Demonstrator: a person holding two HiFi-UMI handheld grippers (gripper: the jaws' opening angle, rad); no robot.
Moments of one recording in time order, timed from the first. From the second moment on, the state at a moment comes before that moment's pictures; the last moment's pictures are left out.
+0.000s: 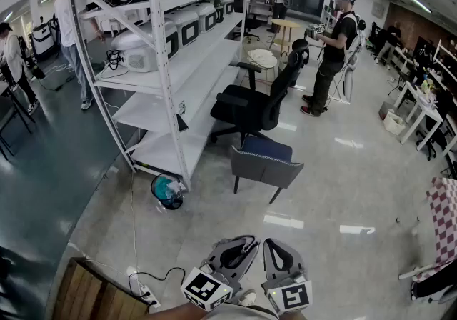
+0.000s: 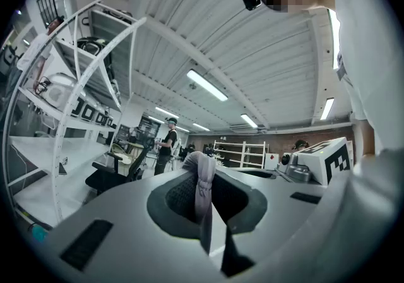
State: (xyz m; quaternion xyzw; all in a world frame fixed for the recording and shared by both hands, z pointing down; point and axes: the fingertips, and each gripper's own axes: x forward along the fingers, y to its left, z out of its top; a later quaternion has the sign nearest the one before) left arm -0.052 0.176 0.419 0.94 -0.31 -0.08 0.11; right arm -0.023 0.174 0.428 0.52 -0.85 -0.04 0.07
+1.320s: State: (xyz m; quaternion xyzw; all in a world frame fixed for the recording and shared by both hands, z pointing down) left arm 0.025 0.179 0.437 0.93 -0.34 -0.05 0.09; right arm 0.060 0.180 0.433 0.53 -0.84 -0.05 0.06
